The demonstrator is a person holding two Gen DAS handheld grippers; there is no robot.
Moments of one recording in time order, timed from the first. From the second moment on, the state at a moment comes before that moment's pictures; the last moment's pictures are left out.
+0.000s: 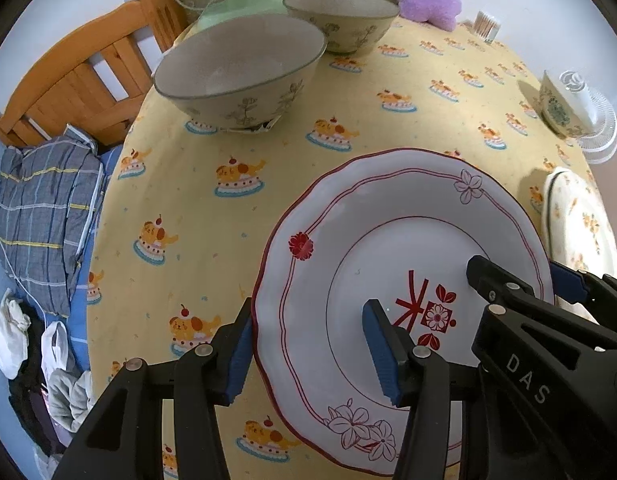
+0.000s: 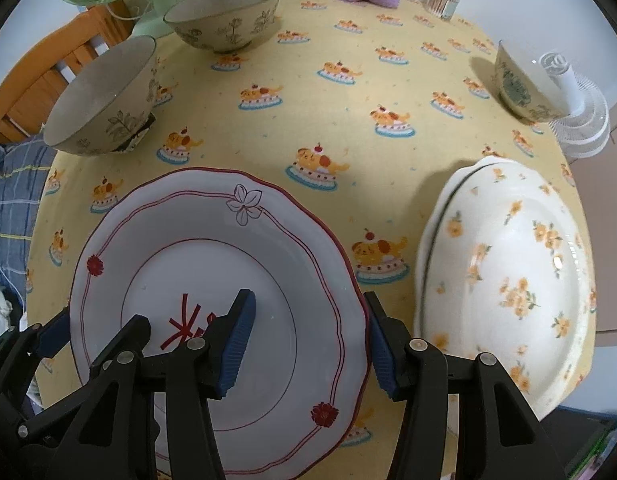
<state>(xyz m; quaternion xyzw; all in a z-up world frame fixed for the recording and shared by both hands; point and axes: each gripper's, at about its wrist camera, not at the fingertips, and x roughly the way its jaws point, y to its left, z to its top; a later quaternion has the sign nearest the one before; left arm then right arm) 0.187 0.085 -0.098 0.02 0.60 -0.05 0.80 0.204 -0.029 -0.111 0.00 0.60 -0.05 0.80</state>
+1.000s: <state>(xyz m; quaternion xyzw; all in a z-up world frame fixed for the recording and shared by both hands) 0.166 0.016 -0.036 0.02 0.54 -0.03 0.84 0.189 -0.096 -0.043 0.00 0.56 -0.03 0.83</state>
